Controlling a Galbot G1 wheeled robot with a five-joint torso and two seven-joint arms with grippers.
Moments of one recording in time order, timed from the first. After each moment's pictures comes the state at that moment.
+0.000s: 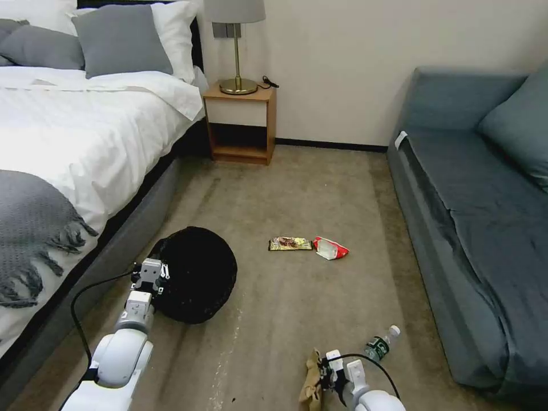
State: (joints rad) left arm 1.34 -1.19 -0.55 -1.82 -0.01 0.12 -0.11; right arm -1.47 1.38 0.36 1.65 0.12 -0.48 -0.14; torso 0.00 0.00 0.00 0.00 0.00
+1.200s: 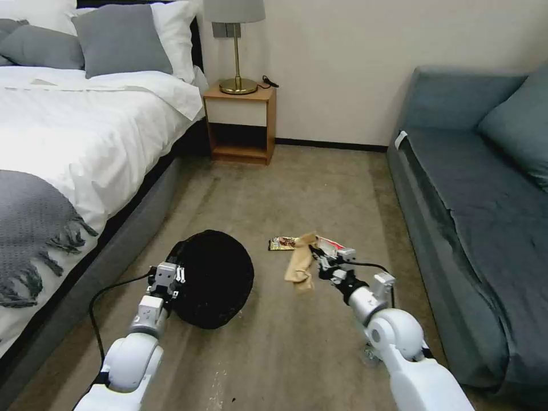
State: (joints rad) left arm 1.32 -1.23 -0.47 -1.81 -0.01 0.10 -0.08; right arm -1.13 1.29 0.25 1.74 0.51 -0.21 -0.24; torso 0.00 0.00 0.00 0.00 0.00
